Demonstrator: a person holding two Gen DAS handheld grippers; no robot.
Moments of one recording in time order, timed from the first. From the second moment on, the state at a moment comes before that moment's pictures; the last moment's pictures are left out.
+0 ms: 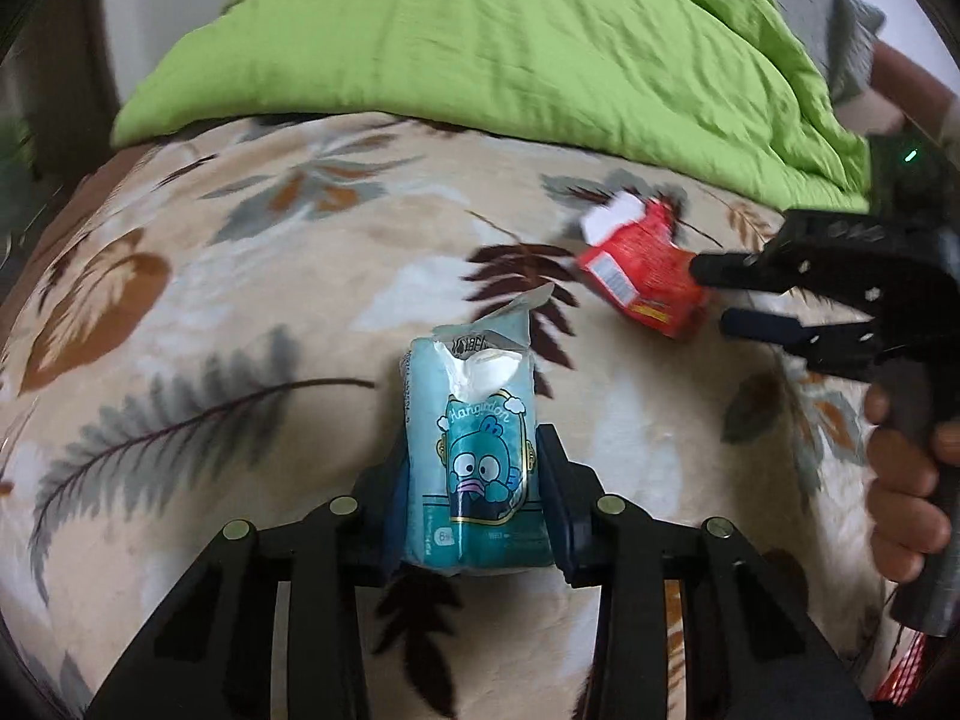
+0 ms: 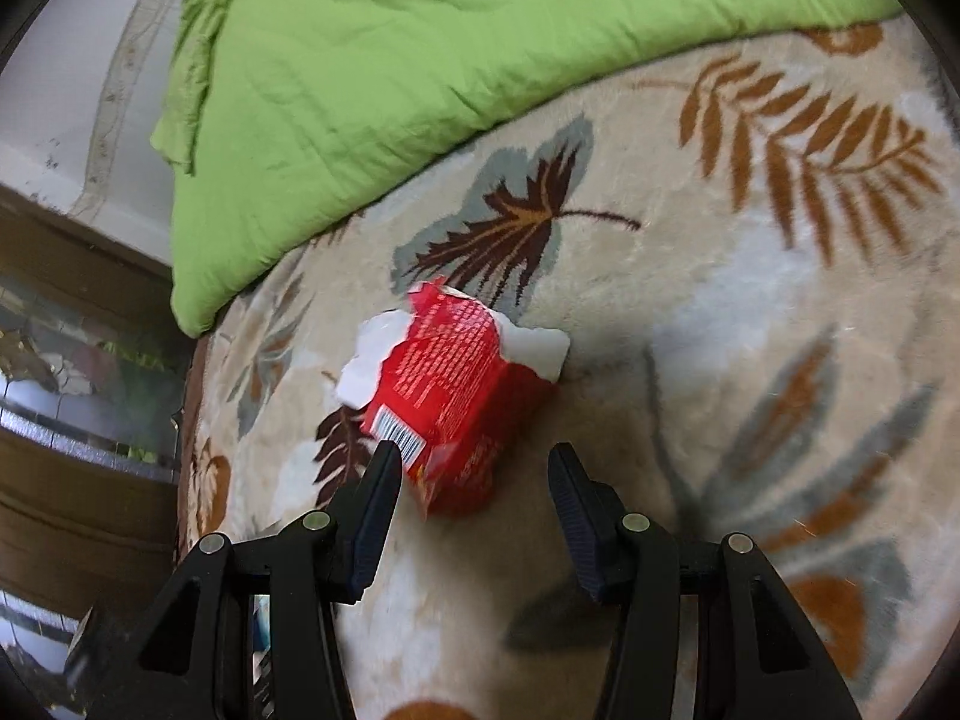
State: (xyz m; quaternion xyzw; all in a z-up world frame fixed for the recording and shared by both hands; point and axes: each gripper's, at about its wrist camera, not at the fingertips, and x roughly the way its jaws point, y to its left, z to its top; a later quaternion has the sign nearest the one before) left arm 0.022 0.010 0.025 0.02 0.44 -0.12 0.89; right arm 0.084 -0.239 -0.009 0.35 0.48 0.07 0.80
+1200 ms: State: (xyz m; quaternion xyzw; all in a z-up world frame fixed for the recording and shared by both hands) left arm -0.100 -0.024 0.063 0.08 0.36 -0.10 0.92; right arm -0.164 -0.266 0.046 0.27 0.39 0.06 0.88
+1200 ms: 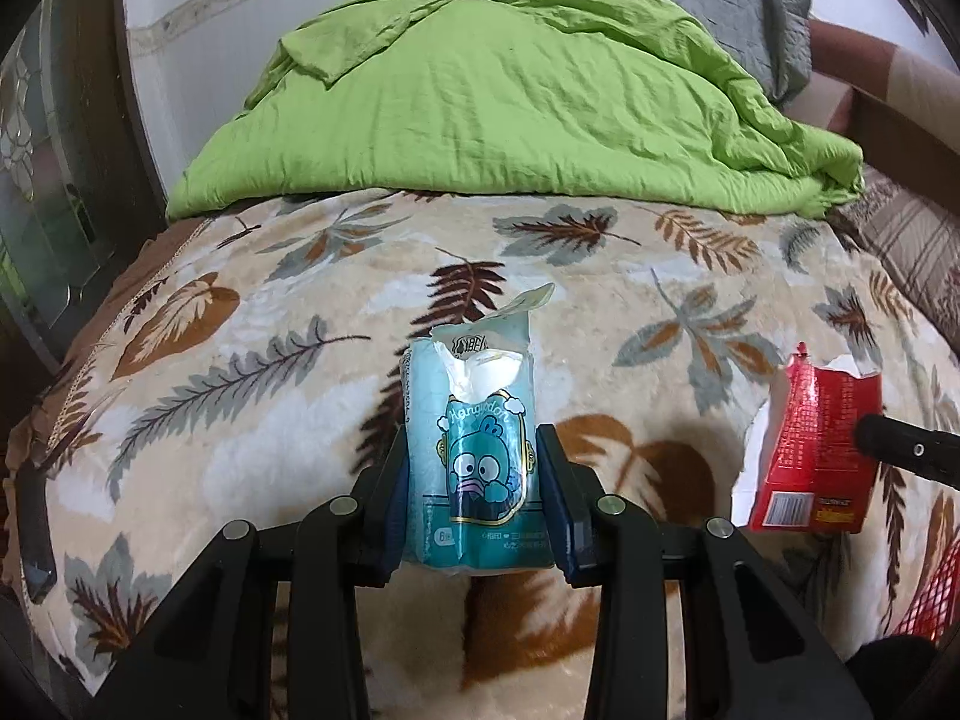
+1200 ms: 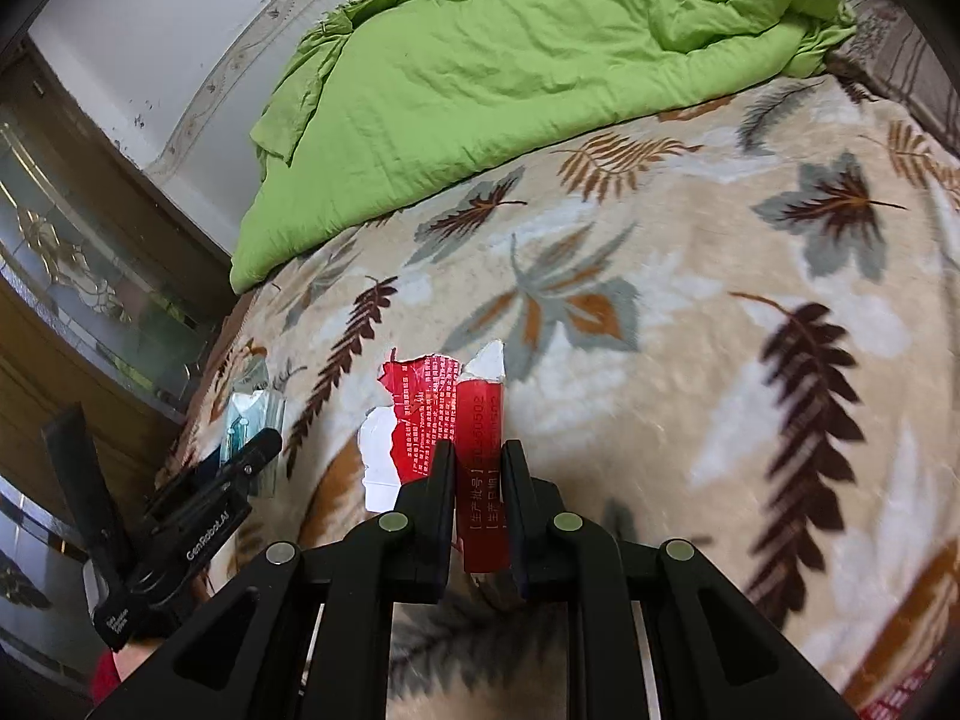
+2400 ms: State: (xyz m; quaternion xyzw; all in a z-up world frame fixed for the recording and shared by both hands) left arm -0.132 -0.042 0.056 0.12 0.34 -0.11 0.92; right arm -0.185 -0.274 0.045 0.26 0.38 0.05 0.89
